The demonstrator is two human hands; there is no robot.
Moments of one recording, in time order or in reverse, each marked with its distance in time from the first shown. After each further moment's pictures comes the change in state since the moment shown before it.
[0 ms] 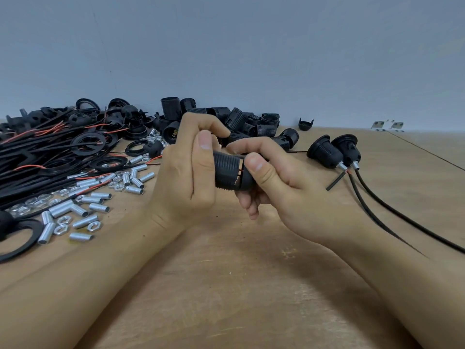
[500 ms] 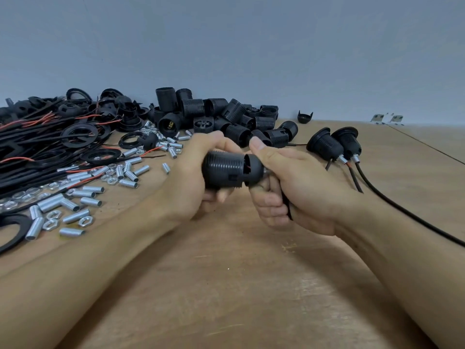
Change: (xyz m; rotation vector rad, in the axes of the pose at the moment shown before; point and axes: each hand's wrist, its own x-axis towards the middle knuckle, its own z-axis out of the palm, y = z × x) left_hand 0.009 0.006 0.007 -0.442 -0.323 -0.945; right_hand 0.007 0.001 -0.008 0.336 -0.032 0.412
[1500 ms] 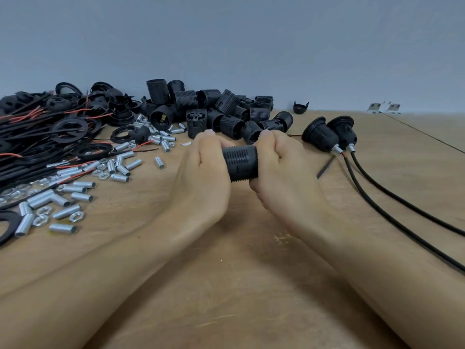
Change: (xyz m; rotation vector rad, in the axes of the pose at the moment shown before) left_hand -0.011 -0.013 0.028 0.425 0.415 0.138; right_hand 0.007 0.013 0.020 -0.537 0.653 -0.320
